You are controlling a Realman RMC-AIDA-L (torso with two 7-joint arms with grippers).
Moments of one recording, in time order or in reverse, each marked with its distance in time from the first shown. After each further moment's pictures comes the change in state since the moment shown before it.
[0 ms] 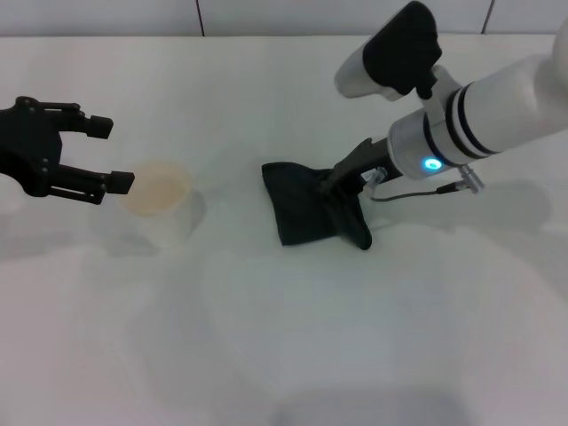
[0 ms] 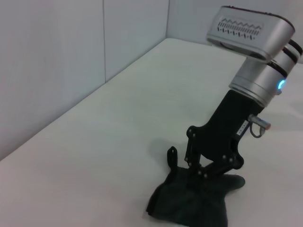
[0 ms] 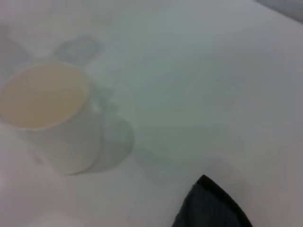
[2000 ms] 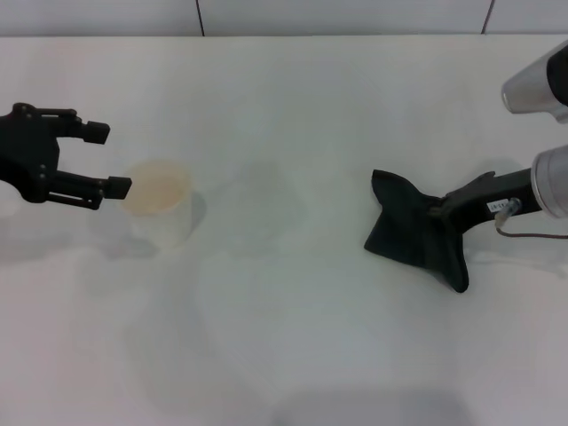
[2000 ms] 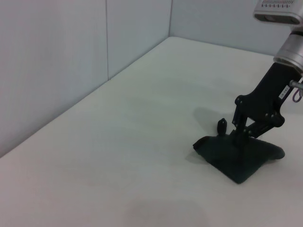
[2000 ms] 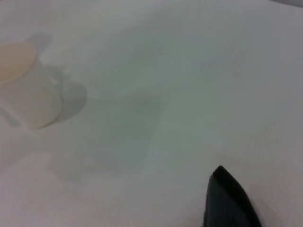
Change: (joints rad) left arm 0.016 -0.004 0.000 0.000 0.000 -0.009 0.008; right arm -0.399 -0.012 0.301 -0.375 -0.119 -0.301 -0.035
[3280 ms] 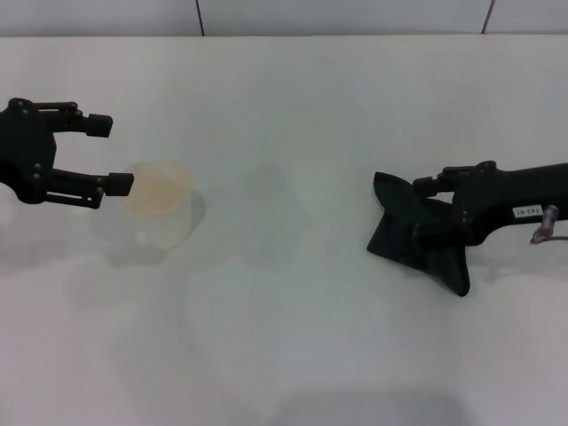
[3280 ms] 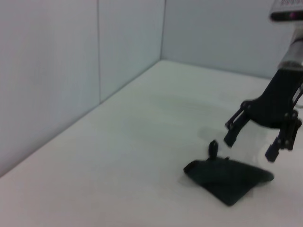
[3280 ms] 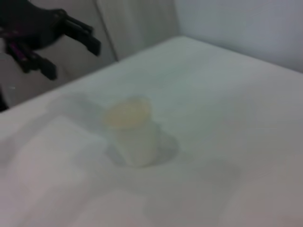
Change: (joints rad) left arm 0.049 -0.008 0.002 0.042 -0.106 0.046 0.015; right arm -0.073 0.002 0.189 0.029 0.325 -0.214 -0.492
